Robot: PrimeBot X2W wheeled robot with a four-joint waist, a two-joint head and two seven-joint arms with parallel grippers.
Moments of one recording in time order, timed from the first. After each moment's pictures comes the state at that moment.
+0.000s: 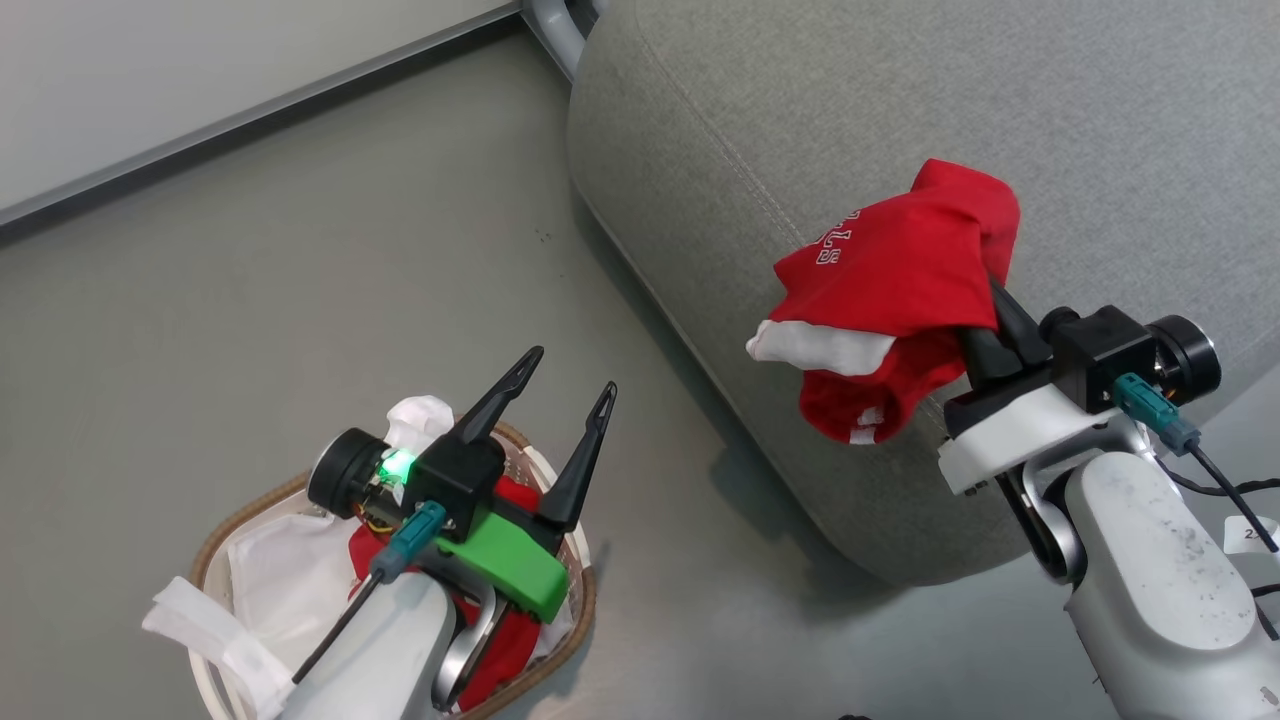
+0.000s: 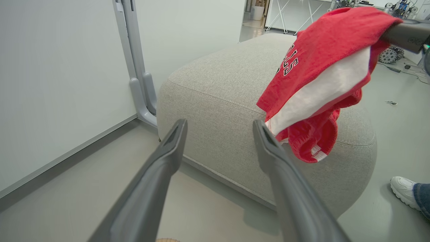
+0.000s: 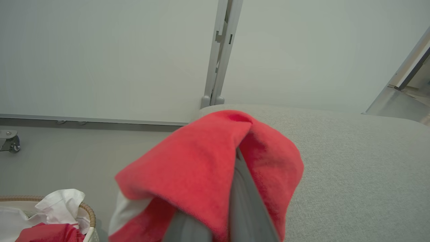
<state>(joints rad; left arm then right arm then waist) -0.38 0.19 -0.59 0.33 -0.29 -0.12 -0.26 -0.44 -0.21 0.23 0.29 0.18 0.13 -0.26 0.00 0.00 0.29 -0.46</state>
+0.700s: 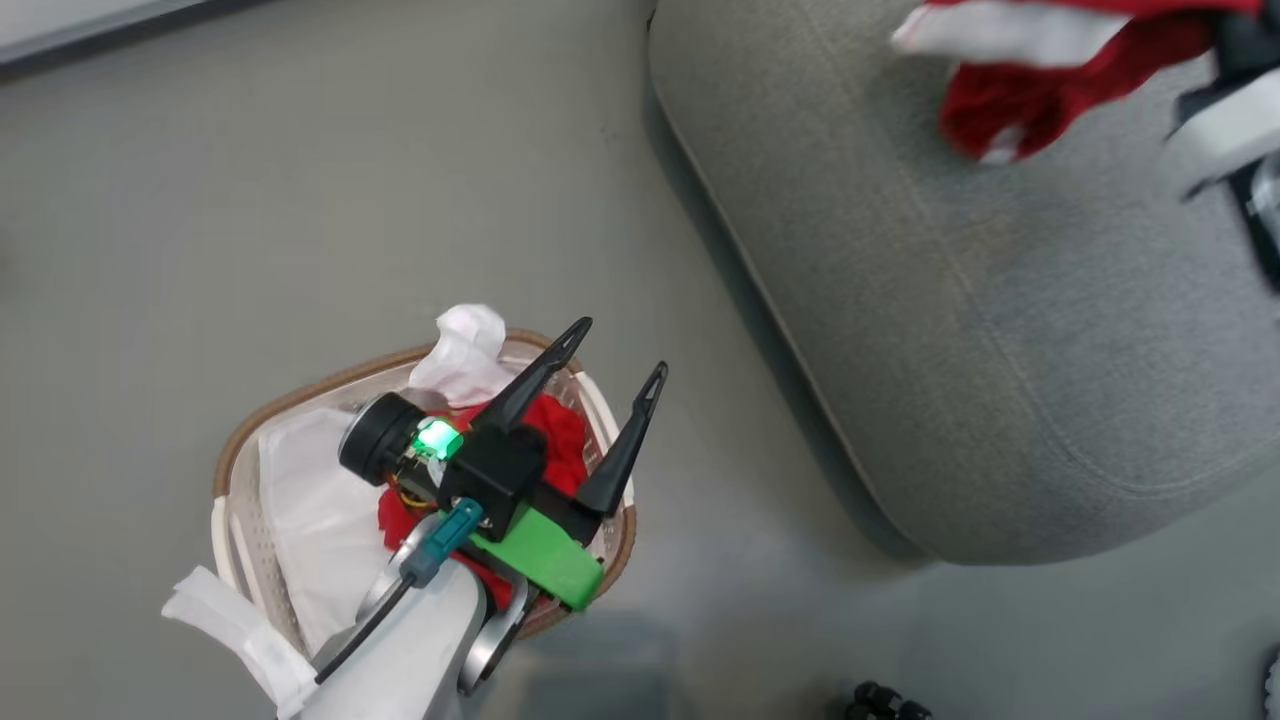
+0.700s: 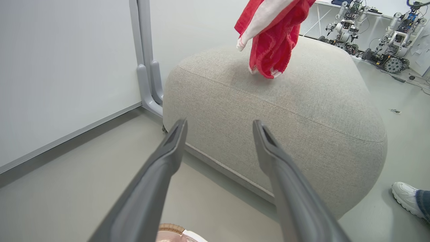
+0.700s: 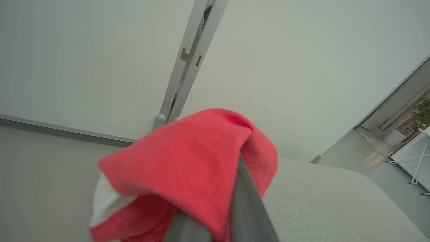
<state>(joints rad) -0.41 0.18 -0.63 0.25 -0.24 -0.12 -0.26 -0.90 -0.44 0.21 0.54 0.21 0.13 -0.24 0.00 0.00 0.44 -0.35</state>
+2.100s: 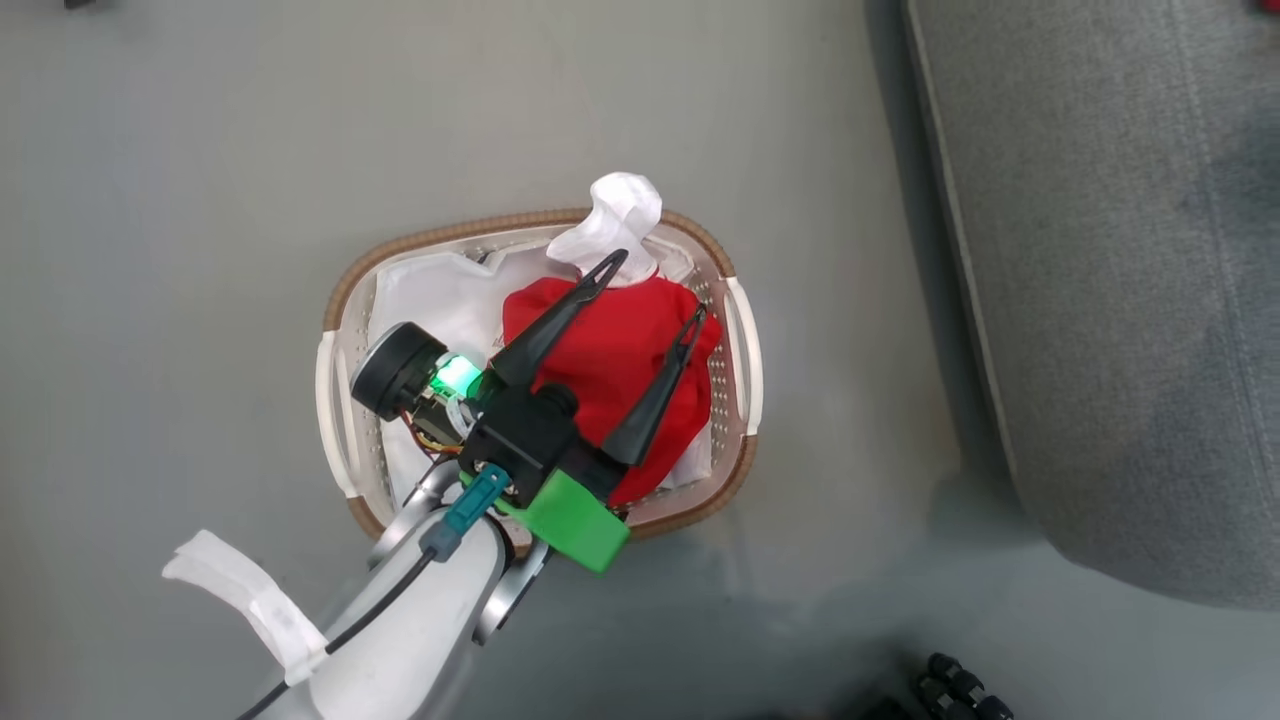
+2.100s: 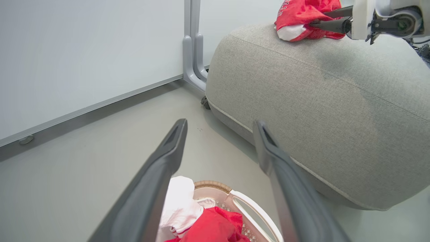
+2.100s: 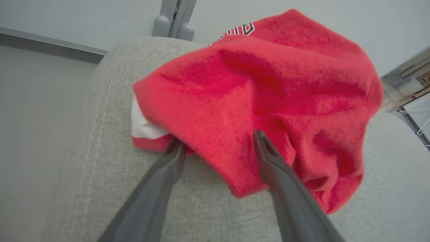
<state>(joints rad) -0.51 0.18 -0.66 0.19 -0.19 -0.11 -0.26 -0.97 -0.49 -0.03 0.90 0.04 0.13 -0.26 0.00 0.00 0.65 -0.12</state>
